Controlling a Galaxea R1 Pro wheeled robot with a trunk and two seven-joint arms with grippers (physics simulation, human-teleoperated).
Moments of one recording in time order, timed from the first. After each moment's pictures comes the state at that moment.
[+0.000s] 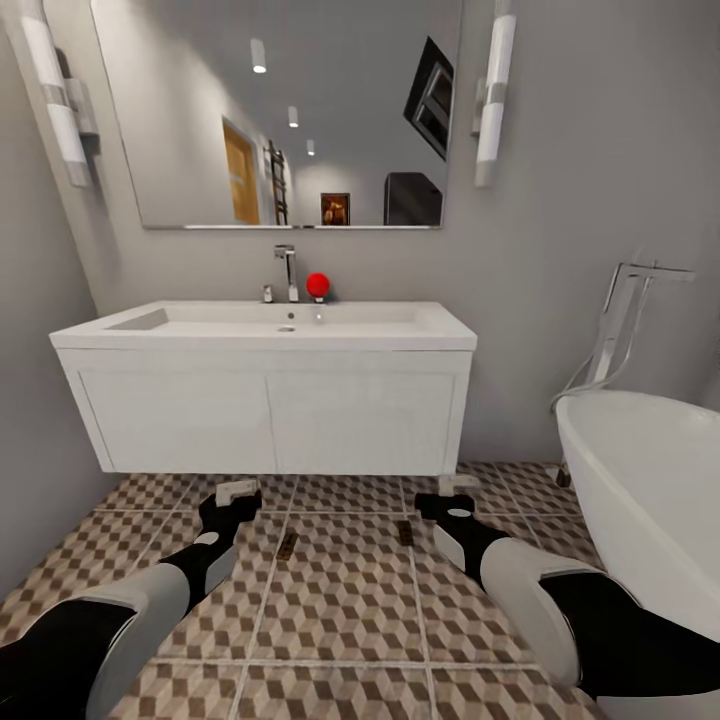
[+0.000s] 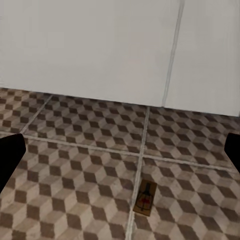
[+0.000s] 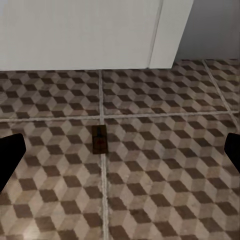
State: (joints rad) left arm -0.93 0.02 -0.15 0.00 0.21 -0.38 0.15; right arm -1.01 0.14 0.05 0.03 -0.05 -0.11 -0.24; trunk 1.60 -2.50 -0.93
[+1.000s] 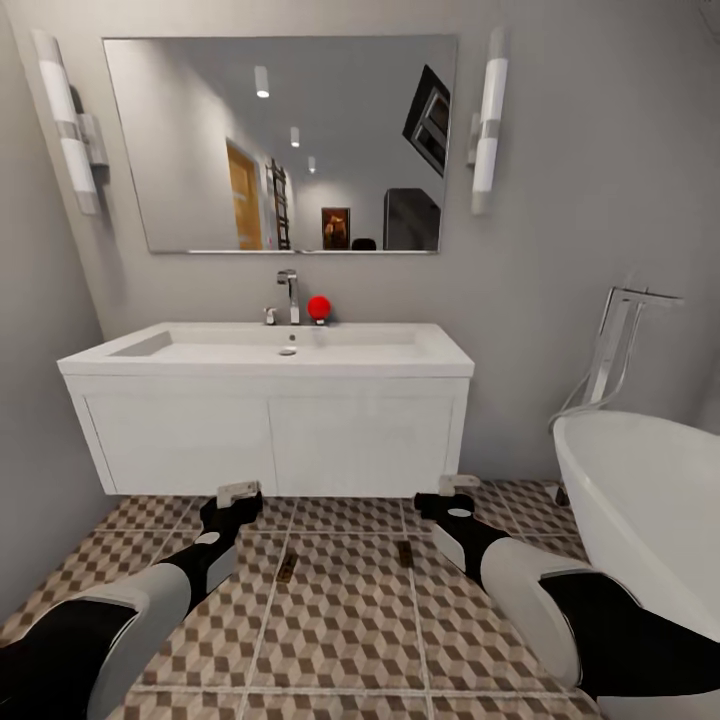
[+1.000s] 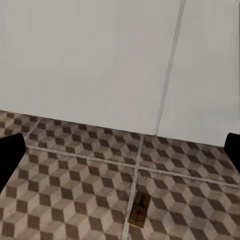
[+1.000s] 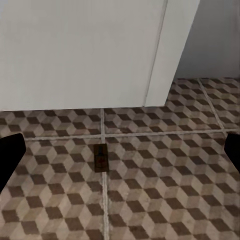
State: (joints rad) left arm -0.93 0.02 -0.15 0.00 0.23 -0.35 0.15; right arm -1.01 0.14 0.05 0.03 -0.05 -0.11 -0.24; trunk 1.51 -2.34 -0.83
